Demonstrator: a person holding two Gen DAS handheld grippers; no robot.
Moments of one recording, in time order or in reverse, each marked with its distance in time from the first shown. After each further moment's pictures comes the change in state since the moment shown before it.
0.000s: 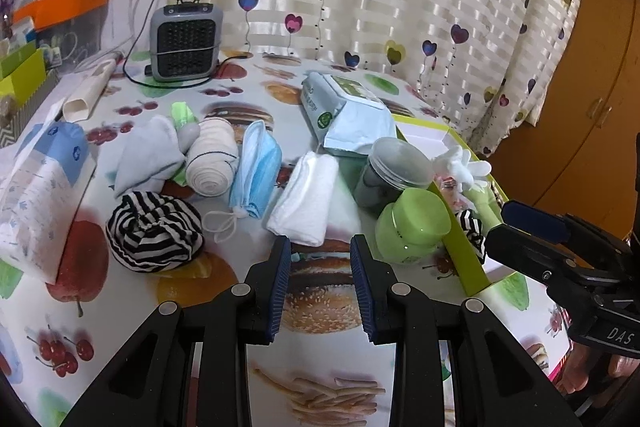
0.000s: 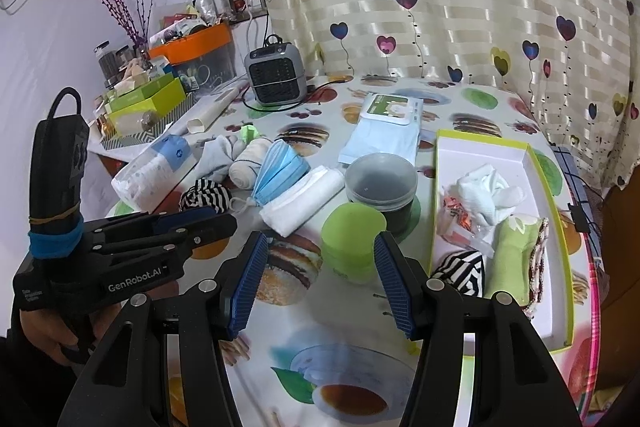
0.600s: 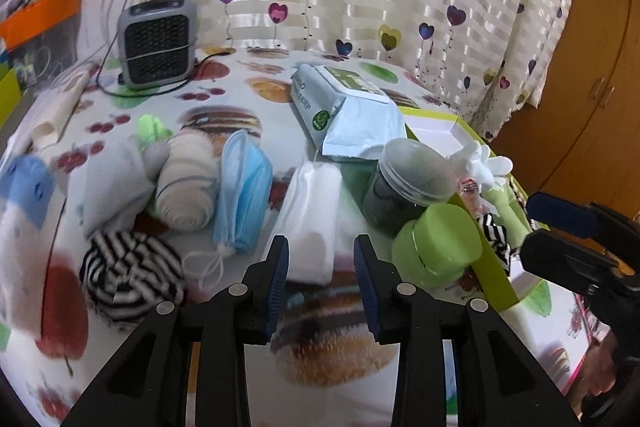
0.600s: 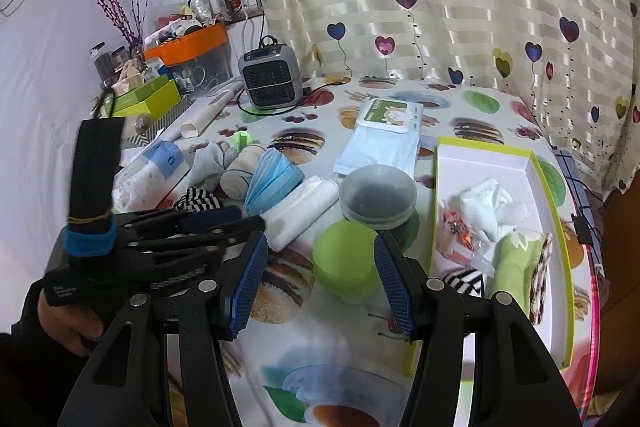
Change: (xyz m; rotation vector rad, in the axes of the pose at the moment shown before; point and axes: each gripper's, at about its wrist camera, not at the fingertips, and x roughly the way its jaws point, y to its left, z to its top) left arm 0.049 -0.001 0.023 0.079 0.036 -0.003; right arm 0.015 -0.005 0.015 -0.006 0.002 0.000
